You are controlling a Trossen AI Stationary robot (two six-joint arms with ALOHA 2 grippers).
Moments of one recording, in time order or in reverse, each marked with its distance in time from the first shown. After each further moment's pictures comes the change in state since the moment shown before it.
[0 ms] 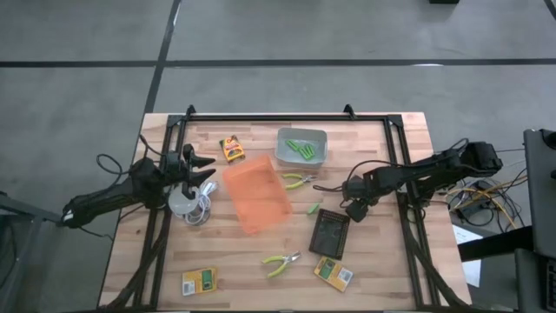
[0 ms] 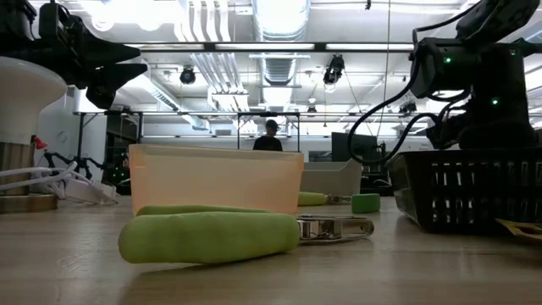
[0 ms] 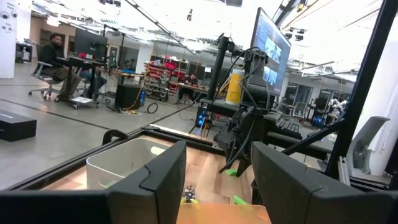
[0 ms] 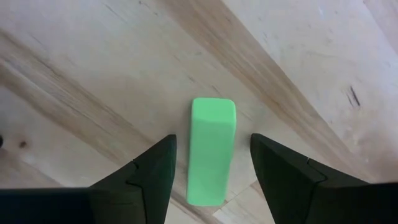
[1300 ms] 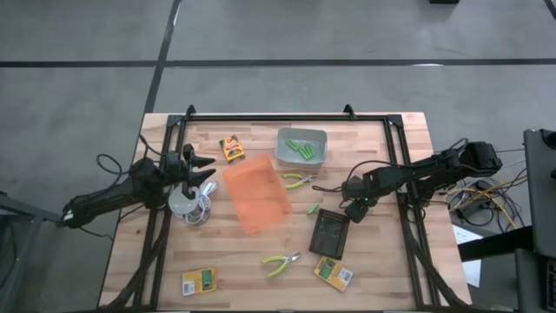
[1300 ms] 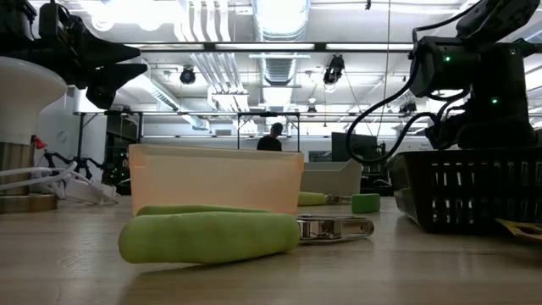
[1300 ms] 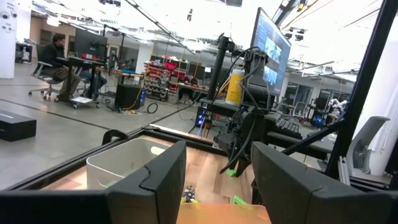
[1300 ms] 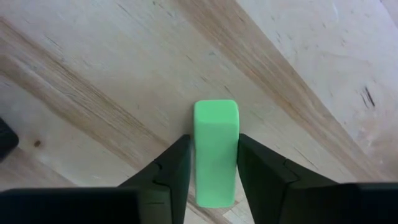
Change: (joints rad) left arm 0.000 0.000 0.000 0.000 0.000 0.000; right arm 0.000 0.001 0.000 0.009 -0.003 0.008
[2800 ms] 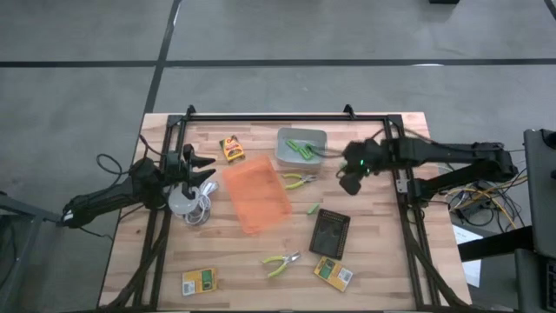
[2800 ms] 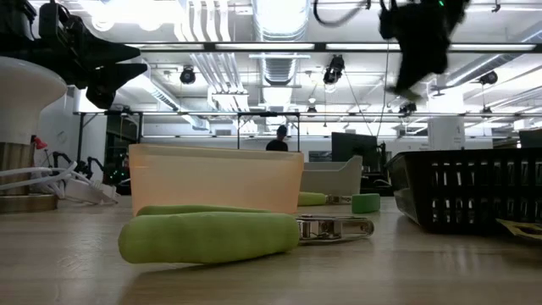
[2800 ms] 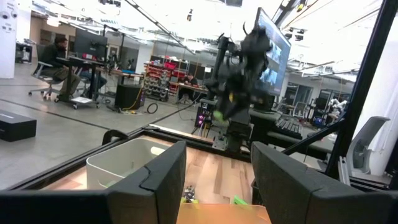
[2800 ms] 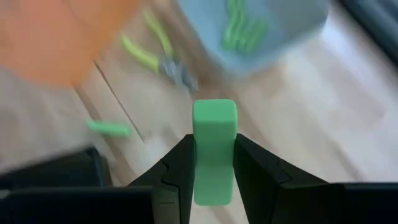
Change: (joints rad) left arm 0.000 0.000 0.000 0.000 0.000 0.000; right arm -0.164 -0.203 0.478 -0.163 0.208 -0.424
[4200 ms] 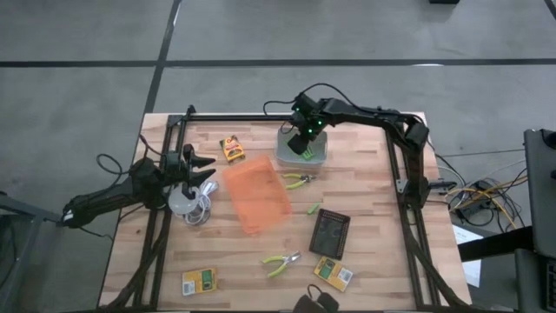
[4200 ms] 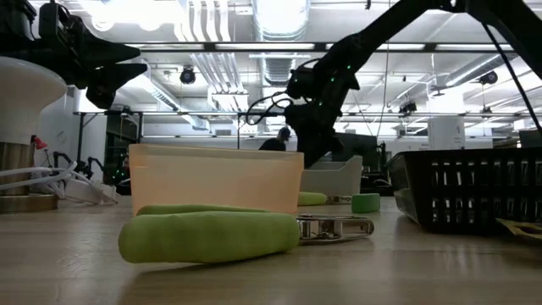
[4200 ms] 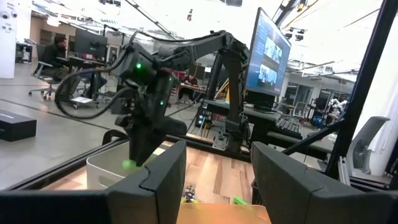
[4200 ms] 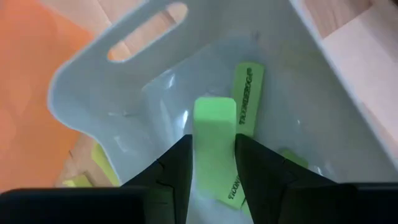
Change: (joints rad) left arm 0.000 0.000 0.000 0.000 0.000 0.000; right arm -0.443 0.875 0.492 0.242 -0.459 -0.292
